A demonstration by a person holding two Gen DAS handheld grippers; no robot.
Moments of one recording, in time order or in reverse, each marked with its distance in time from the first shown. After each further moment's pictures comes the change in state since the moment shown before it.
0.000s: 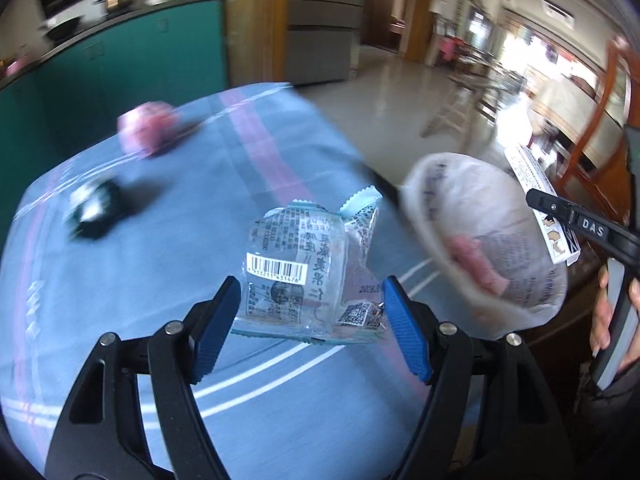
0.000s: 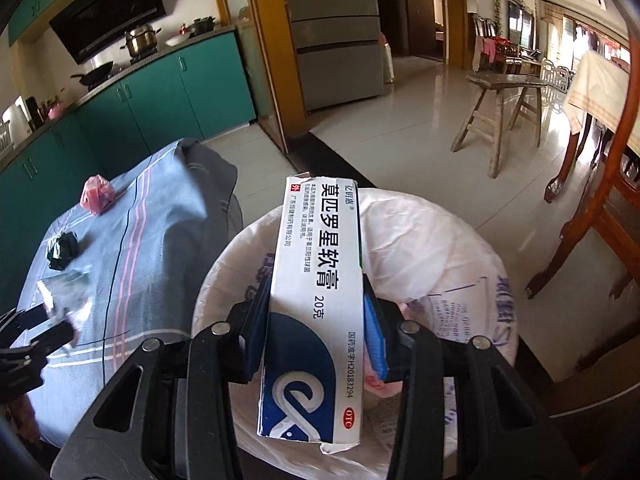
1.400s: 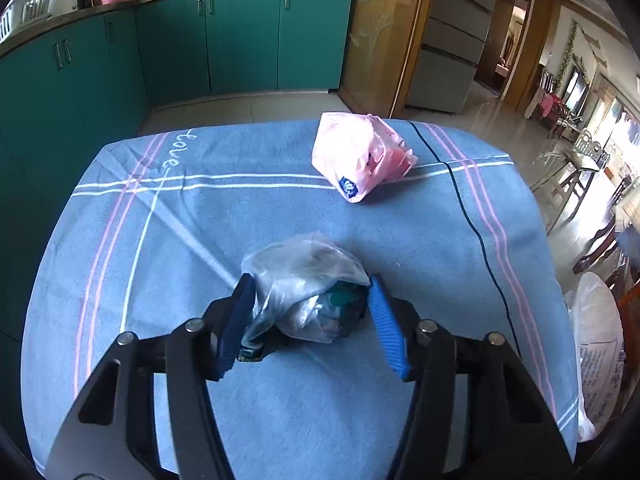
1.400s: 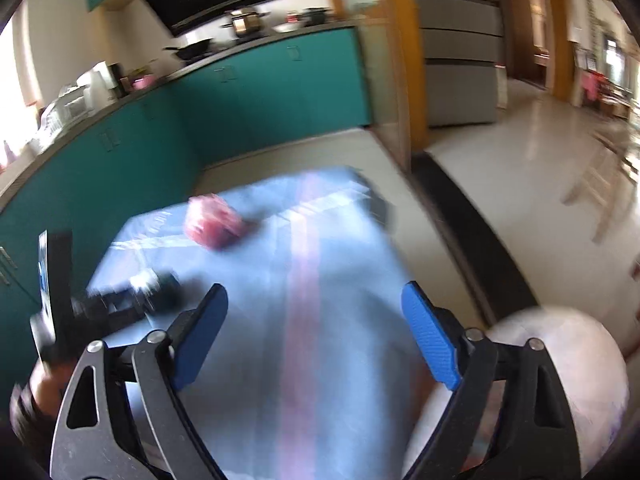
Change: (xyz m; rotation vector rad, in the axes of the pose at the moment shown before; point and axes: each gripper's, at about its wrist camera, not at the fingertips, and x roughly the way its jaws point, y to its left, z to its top) left arm 0.033 0.205 0.032 -0.338 -0.022 0.244; right arm 0.081 0.227 0.097 -0.218 0.026 0.346
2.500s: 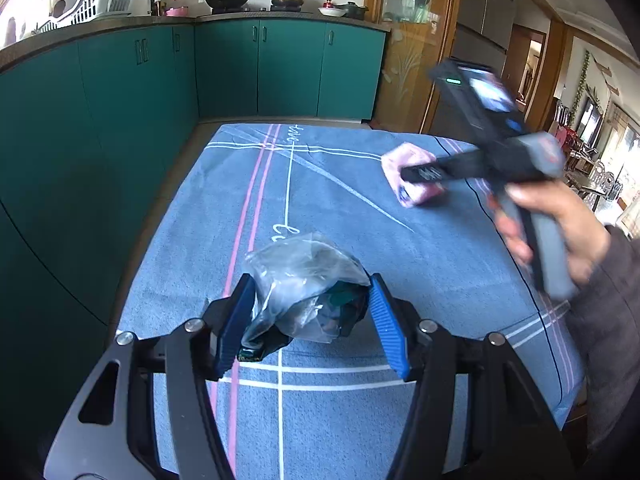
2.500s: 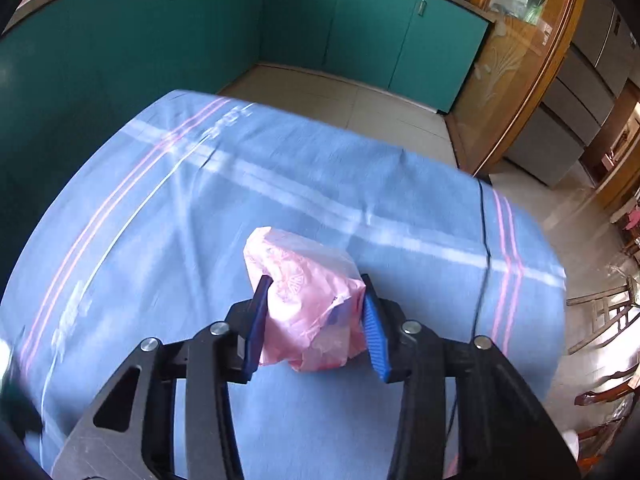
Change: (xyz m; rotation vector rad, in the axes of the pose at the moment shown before) left arm -0.132 0.073 -0.104 -0.071 -0.119 0.076; right arm 0.127 0.171 -0.013 -0.467 0.259 -0.053
